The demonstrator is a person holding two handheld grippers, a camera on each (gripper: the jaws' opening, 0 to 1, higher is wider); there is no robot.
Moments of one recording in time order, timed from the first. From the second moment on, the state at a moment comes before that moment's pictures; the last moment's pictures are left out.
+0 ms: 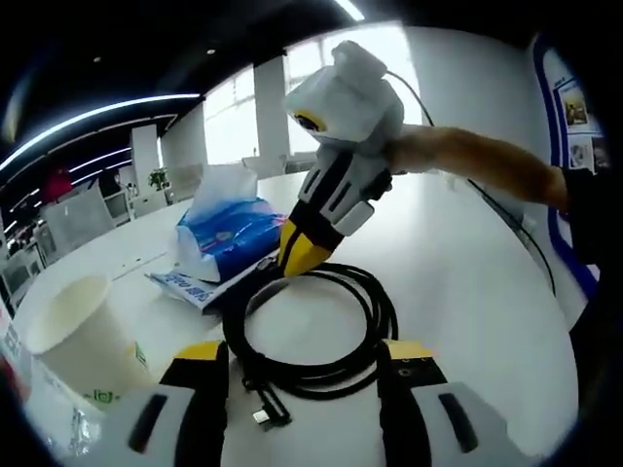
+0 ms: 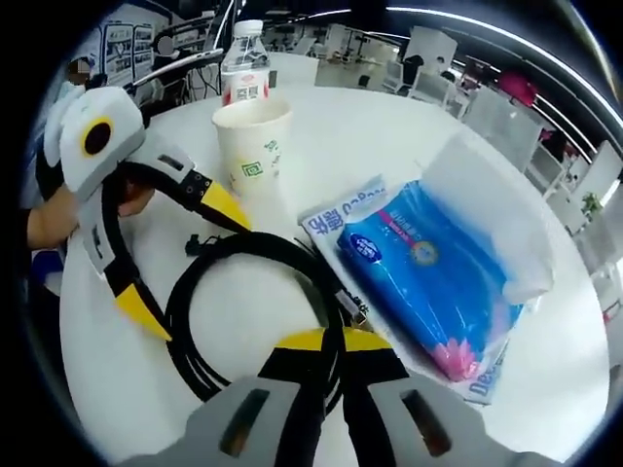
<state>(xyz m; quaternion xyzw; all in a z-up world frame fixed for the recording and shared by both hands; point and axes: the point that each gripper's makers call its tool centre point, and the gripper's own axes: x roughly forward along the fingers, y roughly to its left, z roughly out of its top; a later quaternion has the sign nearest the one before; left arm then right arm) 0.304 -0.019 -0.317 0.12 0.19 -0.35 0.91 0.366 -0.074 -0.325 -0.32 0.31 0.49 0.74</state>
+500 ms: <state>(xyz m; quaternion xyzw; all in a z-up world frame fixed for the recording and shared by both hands) 0.306 -0.017 -0.316 0.12 0.19 -0.35 0.91 0.359 -0.071 -0.327 -0.31 0.32 0.50 0.74</state>
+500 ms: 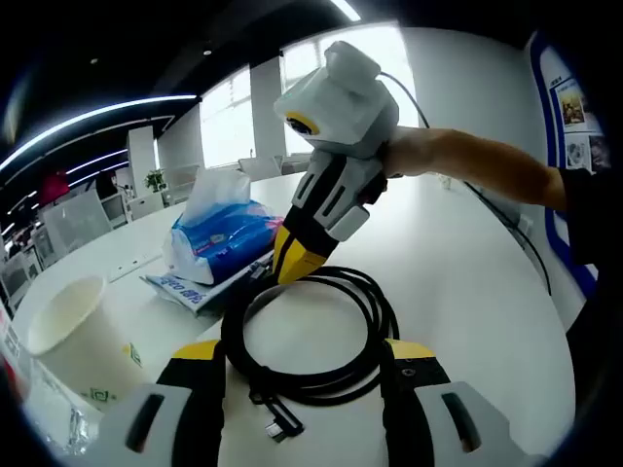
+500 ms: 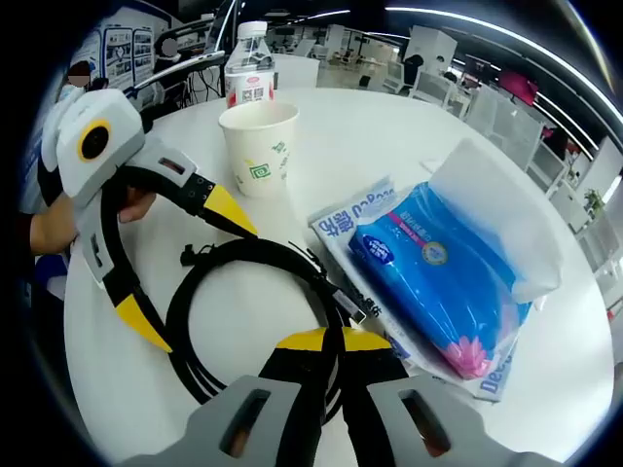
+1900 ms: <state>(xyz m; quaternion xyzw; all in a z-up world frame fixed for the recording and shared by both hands) 0.291 -0.038 -0.299 0.13 0.17 -0.36 0.91 0.348 -0.068 -0.302 -0.29 0.30 0.51 0.76</state>
